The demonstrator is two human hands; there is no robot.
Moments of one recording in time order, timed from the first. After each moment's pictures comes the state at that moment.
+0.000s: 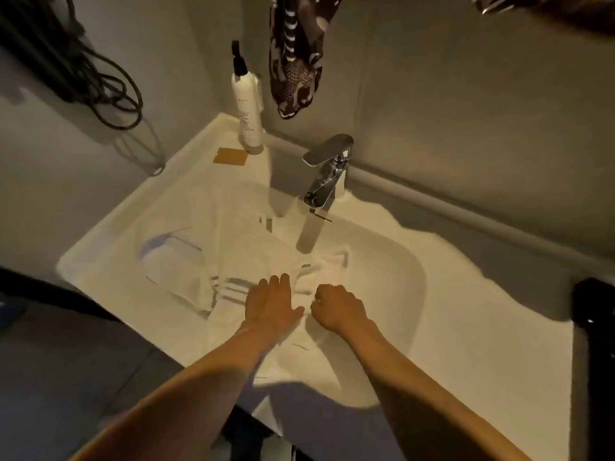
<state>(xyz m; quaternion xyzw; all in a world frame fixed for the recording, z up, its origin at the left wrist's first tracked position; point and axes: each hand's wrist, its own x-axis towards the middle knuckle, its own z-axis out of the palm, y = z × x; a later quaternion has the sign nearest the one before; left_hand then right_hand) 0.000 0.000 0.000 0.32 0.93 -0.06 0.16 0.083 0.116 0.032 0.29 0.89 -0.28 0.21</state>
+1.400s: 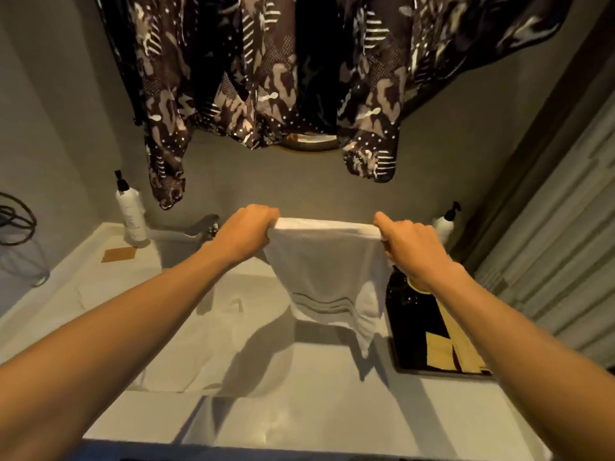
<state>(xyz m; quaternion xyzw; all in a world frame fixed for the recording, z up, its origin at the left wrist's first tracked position) 0.083 0.095 0.302 0.66 0.73 0.16 -0.06 0.369 0.223 0.309 0.36 0.91 0.15 -0.13</state>
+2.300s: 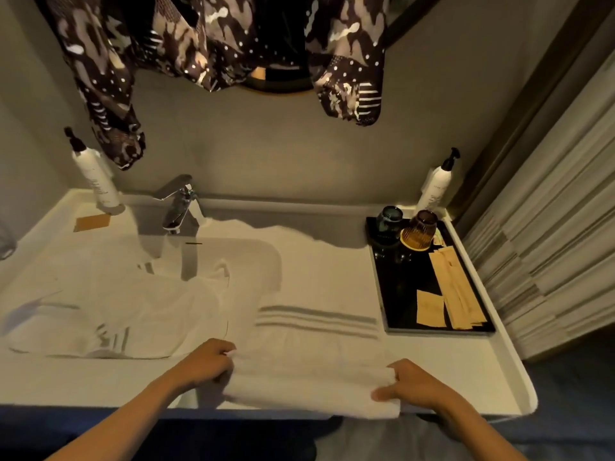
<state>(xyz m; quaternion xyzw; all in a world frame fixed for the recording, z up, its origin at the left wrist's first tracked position) 0.138 -0.039 0.066 0.42 0.77 0.19 0.44 0.516 0.130 0.068 0.50 0.69 -0.50 0.12</state>
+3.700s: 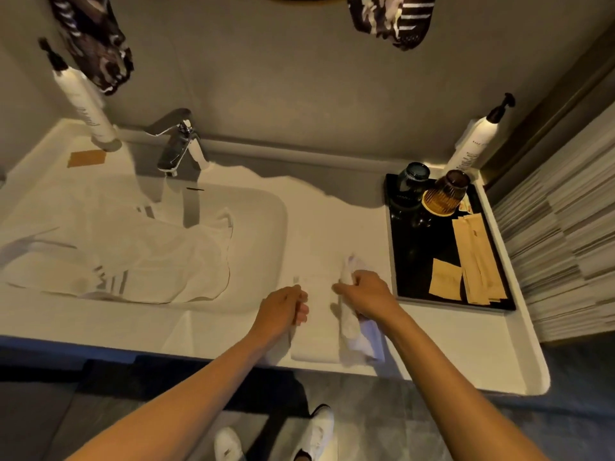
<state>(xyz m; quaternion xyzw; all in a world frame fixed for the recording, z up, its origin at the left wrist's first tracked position) 0.258 0.032 0.042 0.16 0.69 0.48 0.52 0.398 0.147 0.104 0.56 0.65 -0.51 -0.02</state>
